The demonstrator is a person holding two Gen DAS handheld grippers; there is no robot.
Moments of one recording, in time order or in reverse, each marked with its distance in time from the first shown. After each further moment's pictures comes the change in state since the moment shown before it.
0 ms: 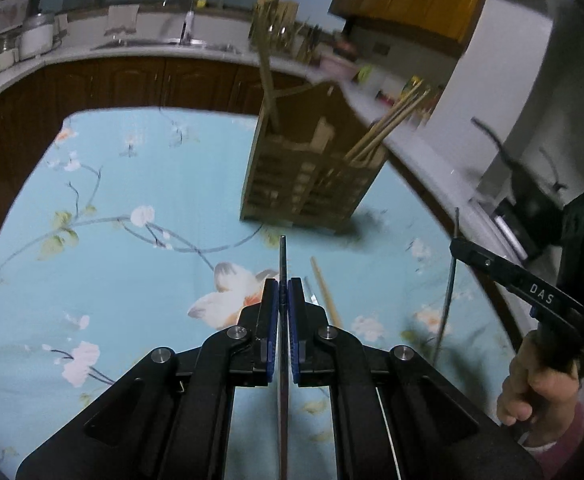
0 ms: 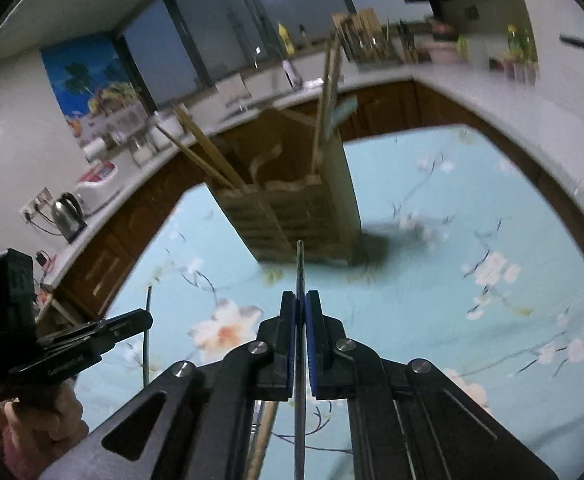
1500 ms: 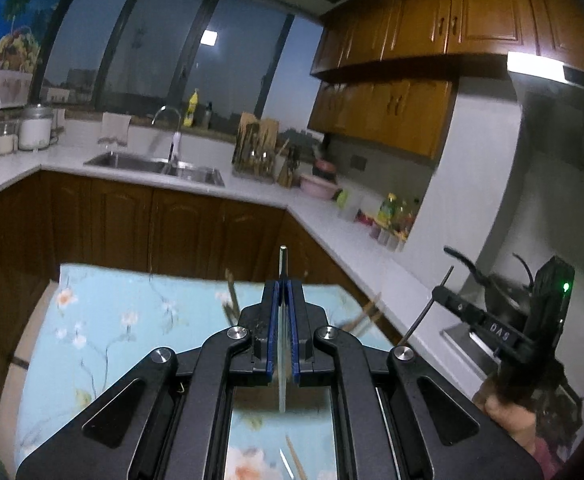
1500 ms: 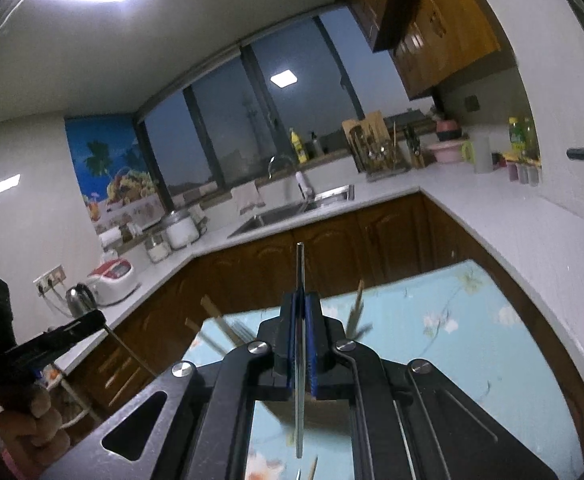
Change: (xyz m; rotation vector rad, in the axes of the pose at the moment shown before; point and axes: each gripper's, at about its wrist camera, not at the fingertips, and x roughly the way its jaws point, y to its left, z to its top) left arm -0.073 -0.021 0.157 0.038 -0.400 -0.042; right arm -0.032 0.015 0.130 0.005 -0.361 0.022
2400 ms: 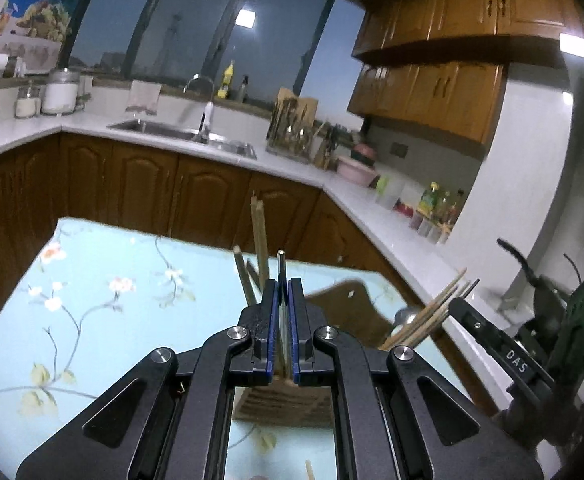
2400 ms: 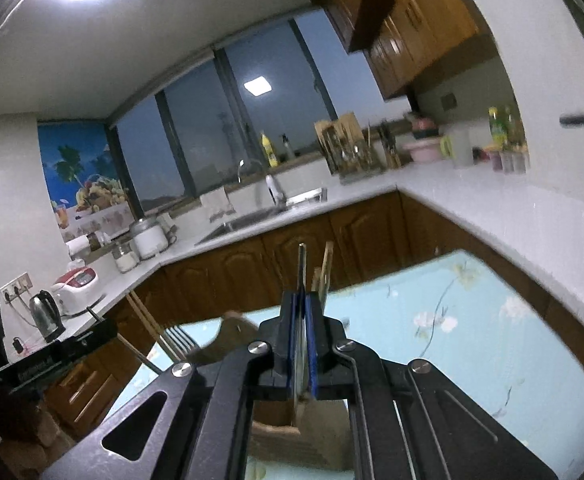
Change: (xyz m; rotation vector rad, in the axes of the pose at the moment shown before) left arm 0.111 0.028 -0.074 -0.081 0.065 0.112; right arm 0.075 -0.033 -0.058 0.040 0.013 -0.084
